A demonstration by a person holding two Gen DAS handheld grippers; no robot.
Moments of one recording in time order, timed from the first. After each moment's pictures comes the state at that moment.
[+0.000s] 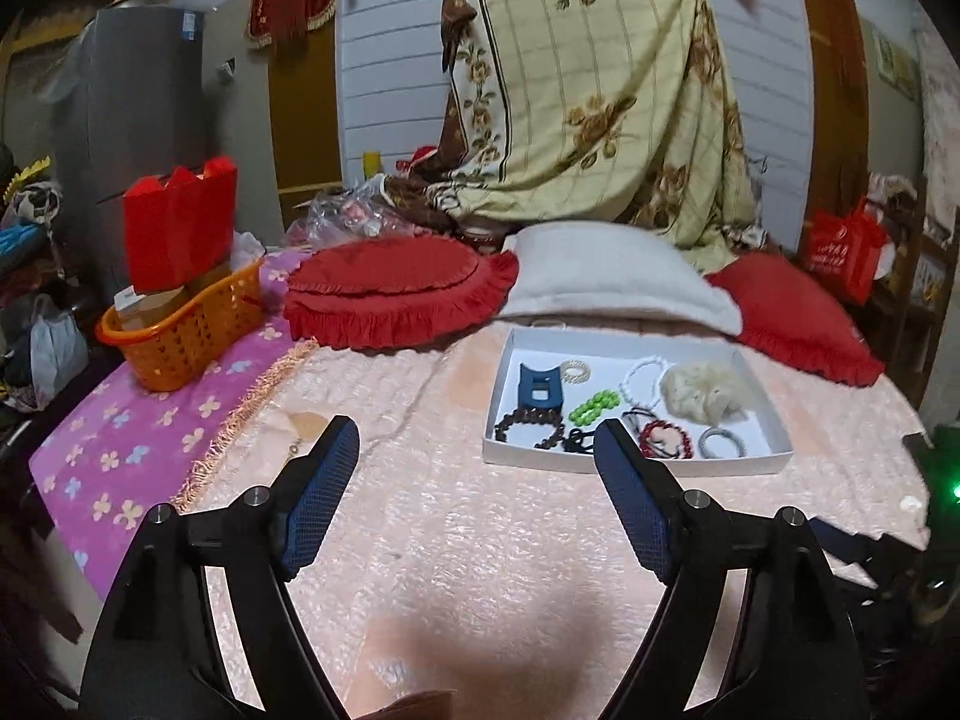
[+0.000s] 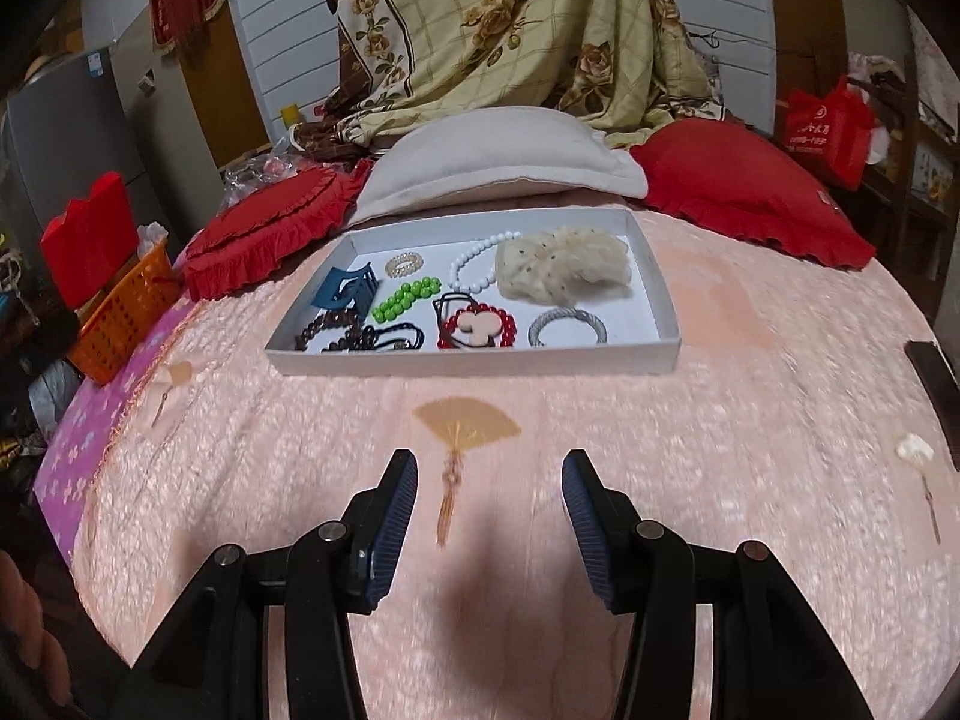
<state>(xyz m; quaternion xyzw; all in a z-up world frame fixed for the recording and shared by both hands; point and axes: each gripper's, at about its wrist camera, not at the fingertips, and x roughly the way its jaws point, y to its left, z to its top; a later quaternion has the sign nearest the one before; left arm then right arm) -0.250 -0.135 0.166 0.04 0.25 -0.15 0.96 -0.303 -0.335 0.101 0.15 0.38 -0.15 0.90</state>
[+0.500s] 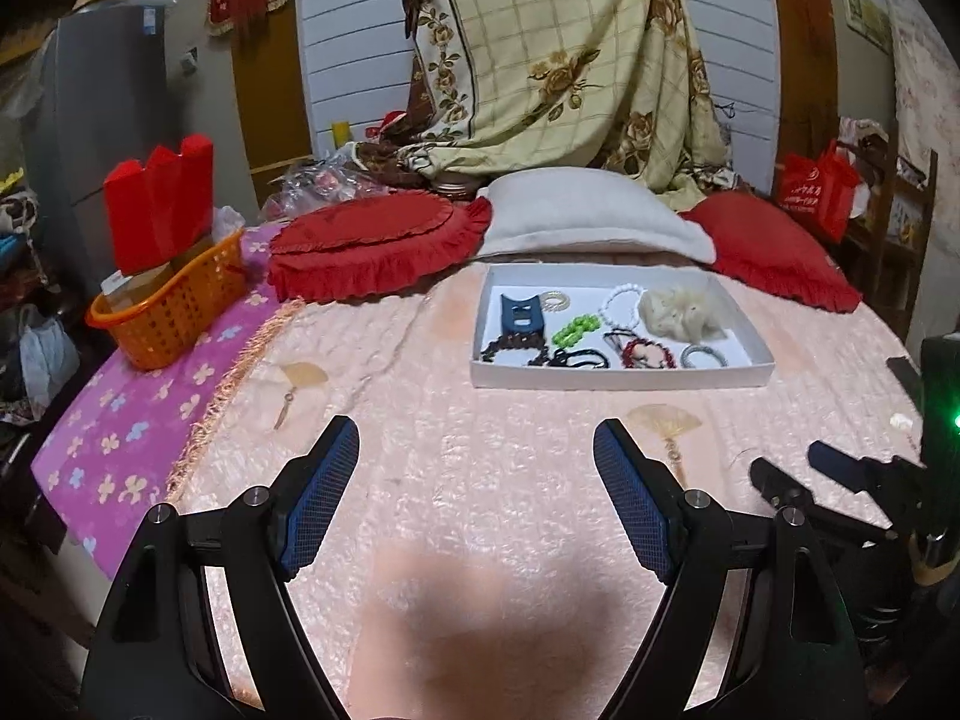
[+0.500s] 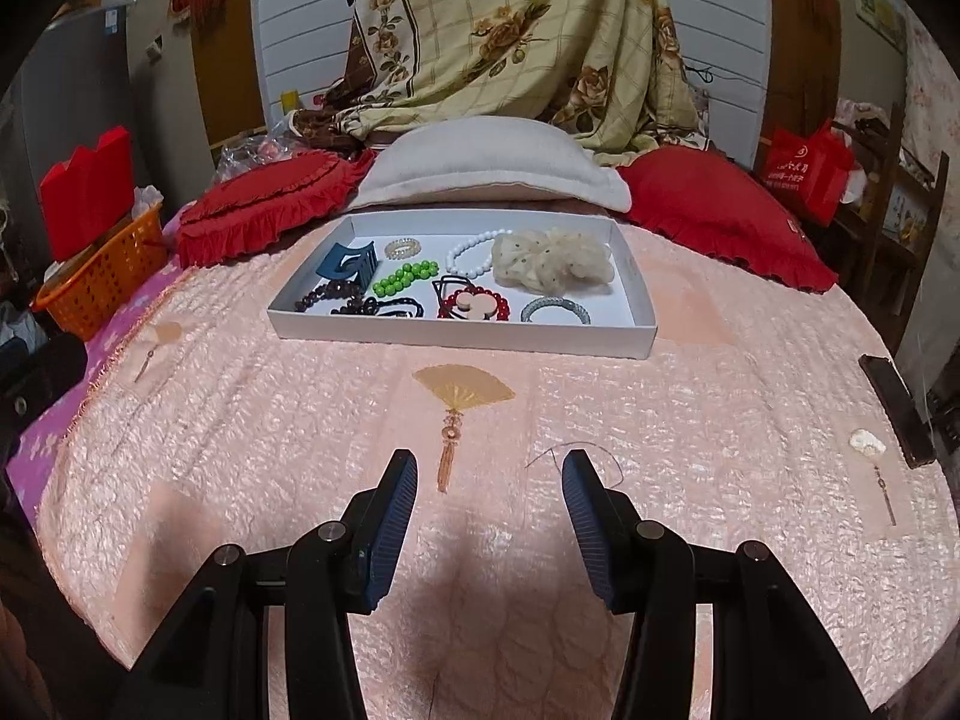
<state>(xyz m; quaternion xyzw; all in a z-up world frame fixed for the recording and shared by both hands) -0.278 -0.130 0.140 0.09 0.29 -0.17 0.94 -0.322 -0.297 0.101 0.09 0.39 -0.19 0.90</state>
